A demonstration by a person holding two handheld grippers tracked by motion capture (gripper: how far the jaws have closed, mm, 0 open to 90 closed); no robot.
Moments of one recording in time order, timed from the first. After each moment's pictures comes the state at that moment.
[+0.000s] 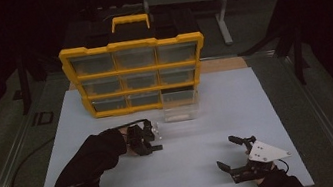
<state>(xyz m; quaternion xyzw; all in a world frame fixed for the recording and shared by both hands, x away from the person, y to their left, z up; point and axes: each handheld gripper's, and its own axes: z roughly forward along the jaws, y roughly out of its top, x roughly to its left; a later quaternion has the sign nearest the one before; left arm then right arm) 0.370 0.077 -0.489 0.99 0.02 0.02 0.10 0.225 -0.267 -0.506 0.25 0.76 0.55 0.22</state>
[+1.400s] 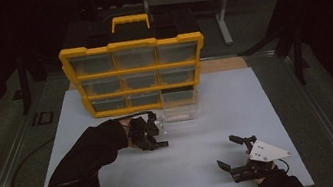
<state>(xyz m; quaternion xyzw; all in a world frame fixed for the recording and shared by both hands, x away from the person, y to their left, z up) 0.359 0.061 -0.432 0.99 -0.01 0.00 0.13 0.226 -0.268 -0.506 0.25 0.76 0.56 0.22</state>
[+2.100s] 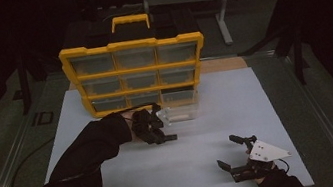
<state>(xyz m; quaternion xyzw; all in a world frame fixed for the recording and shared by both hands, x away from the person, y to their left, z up) 0.360 0.048 -0.401 0.98 -0.02 0.01 0.18 0.226 -0.268 -0.506 0.25 0.76 0.56 0.22</state>
